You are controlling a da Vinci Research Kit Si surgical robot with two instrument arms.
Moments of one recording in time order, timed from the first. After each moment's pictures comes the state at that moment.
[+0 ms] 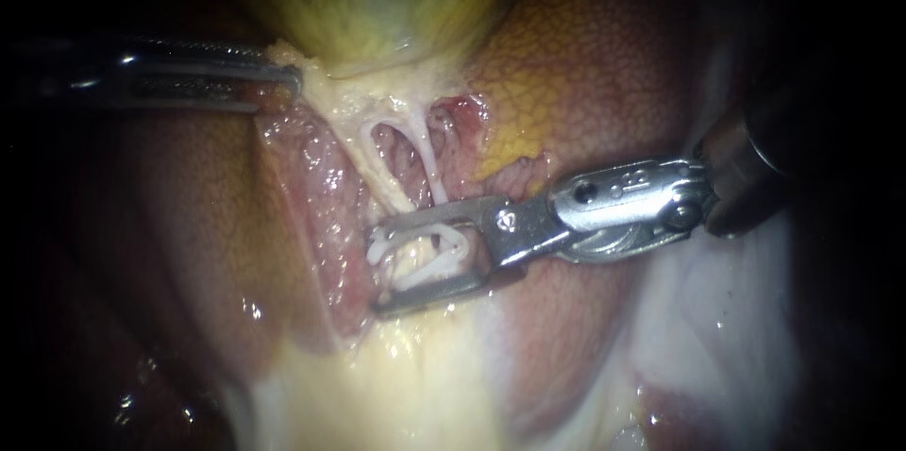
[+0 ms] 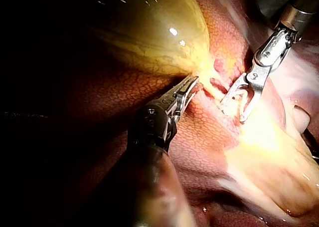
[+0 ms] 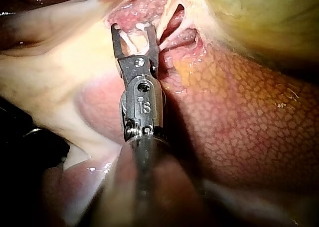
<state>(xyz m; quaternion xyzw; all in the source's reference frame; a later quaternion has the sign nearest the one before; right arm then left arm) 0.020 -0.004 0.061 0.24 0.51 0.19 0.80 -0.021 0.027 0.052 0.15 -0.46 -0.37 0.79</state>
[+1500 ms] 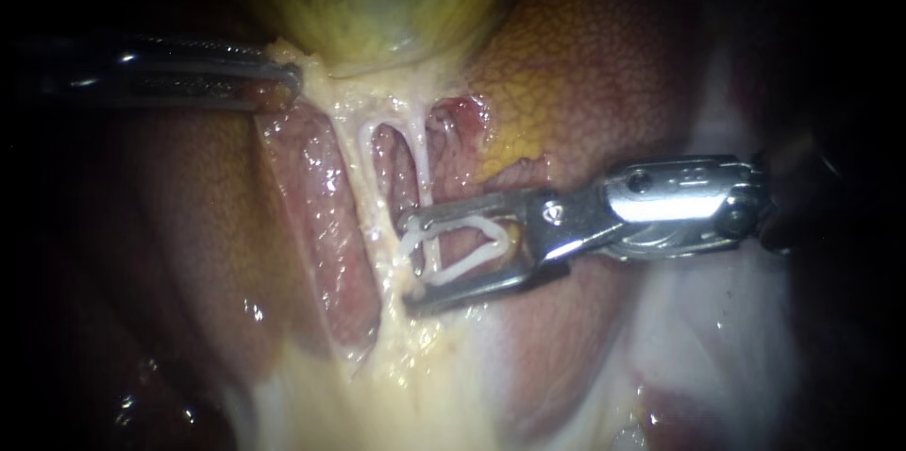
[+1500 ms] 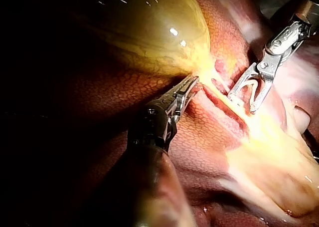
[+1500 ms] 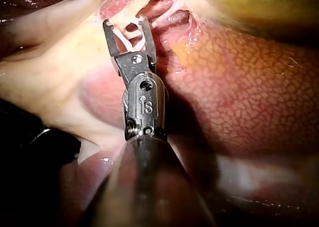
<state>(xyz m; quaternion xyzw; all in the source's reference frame) 0.017 -0.004 0.059 0.31 0.56 0.18 0.75 -0.021 0.027 0.052 0.15 -0.46 -0.37 0.79</state>
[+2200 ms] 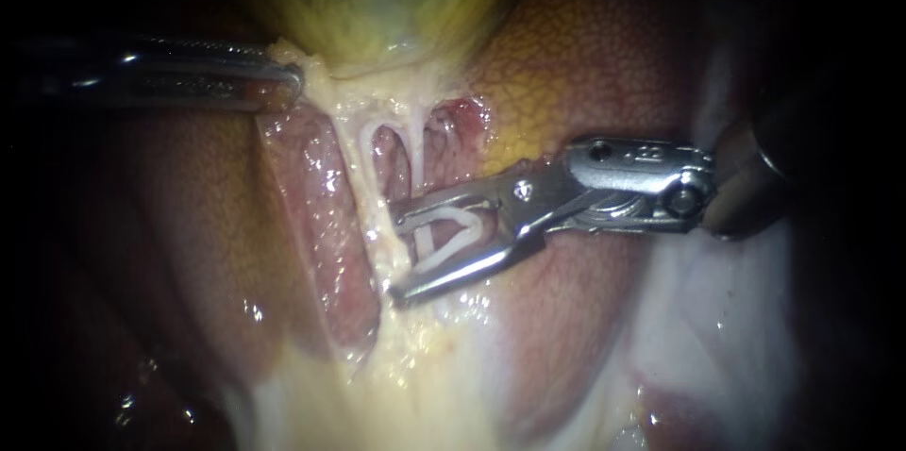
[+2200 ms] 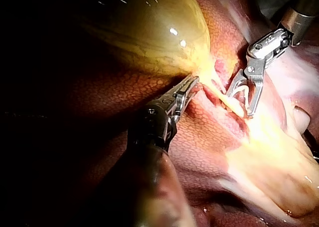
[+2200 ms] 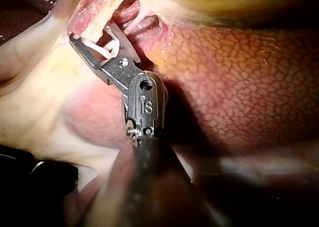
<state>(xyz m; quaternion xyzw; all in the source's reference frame) 0.020 -0.003 0.062 0.40 0.59 0.15 0.68 -0.021 0.027 0.052 0.15 -0.46 -0.37 0.79</state>
